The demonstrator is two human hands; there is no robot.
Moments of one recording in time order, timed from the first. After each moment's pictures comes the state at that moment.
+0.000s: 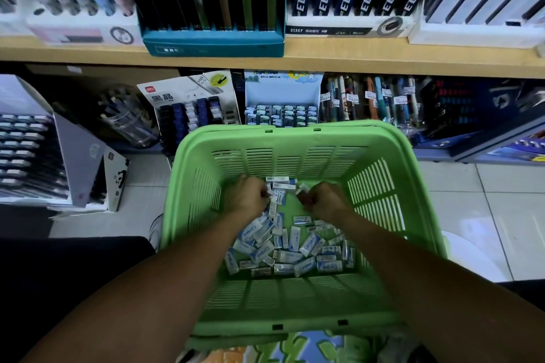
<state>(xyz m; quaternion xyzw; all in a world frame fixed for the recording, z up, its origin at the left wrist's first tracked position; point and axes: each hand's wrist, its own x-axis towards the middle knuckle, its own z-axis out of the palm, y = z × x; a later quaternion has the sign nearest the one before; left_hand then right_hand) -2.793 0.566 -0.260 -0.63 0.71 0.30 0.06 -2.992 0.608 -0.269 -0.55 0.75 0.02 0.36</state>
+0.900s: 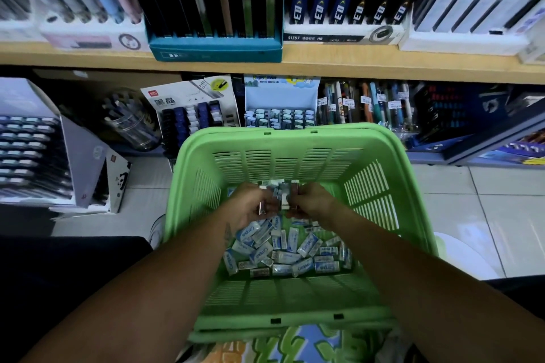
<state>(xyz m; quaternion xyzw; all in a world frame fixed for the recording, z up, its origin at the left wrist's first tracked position) -2.798 0.568 -0.244 -0.63 0.26 0.72 -0.13 -2.961 0.607 -0.234 -0.31 0.69 -0.21 0.62</state>
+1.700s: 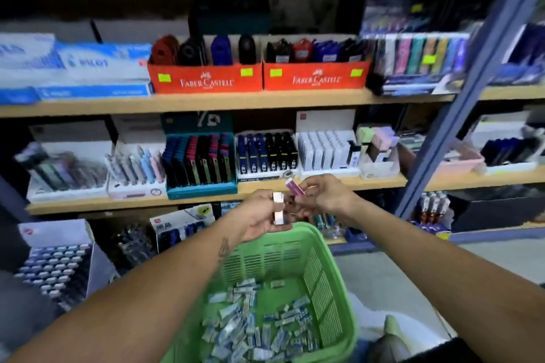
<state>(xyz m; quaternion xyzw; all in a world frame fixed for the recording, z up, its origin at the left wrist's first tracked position) -2.884 0.580 0.036 -0.42 0.46 0.75 -0.22 -3.059 0.630 0.060 -0.51 0.60 -0.37 0.49</state>
